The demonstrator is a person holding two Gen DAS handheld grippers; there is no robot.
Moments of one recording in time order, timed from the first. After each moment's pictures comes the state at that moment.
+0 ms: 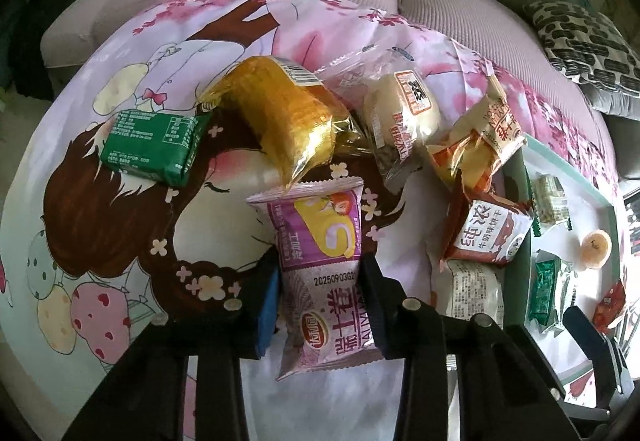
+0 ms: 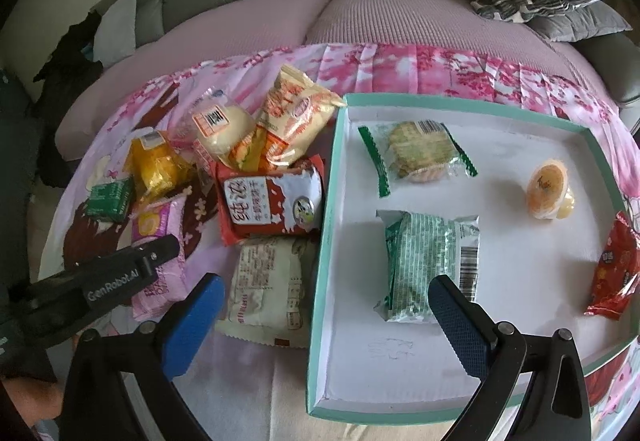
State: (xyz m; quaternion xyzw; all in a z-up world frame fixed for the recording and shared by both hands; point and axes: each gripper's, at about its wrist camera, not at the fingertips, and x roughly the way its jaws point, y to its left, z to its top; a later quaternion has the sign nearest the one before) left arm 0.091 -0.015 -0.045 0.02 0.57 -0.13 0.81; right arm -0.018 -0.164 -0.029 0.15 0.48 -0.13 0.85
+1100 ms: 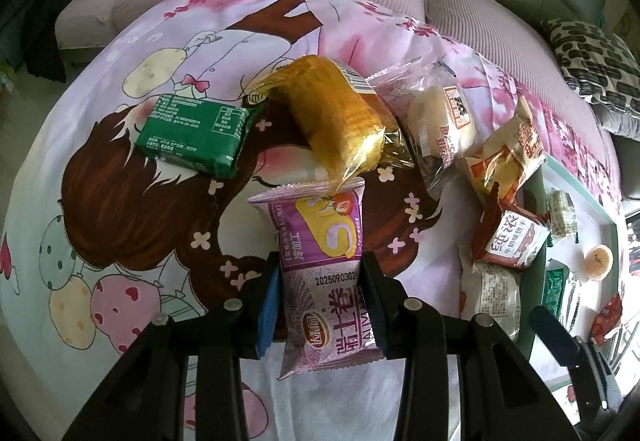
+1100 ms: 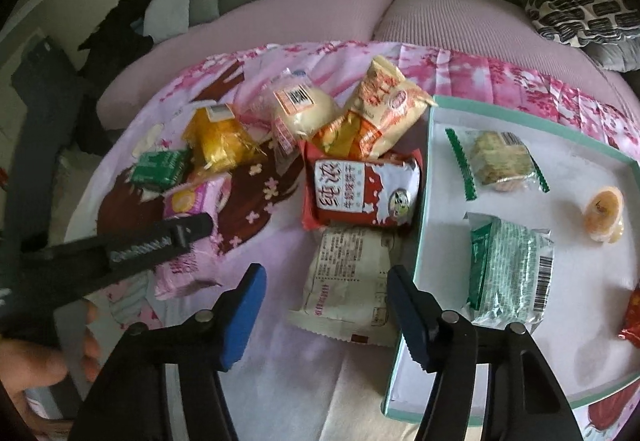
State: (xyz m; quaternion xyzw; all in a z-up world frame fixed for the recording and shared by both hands) left arm 0.095 0.018 -0.044 0.00 0.57 -0.11 0.81; right arm -0.007 -0.125 -0.034 0.13 0.49 -0.04 0.86
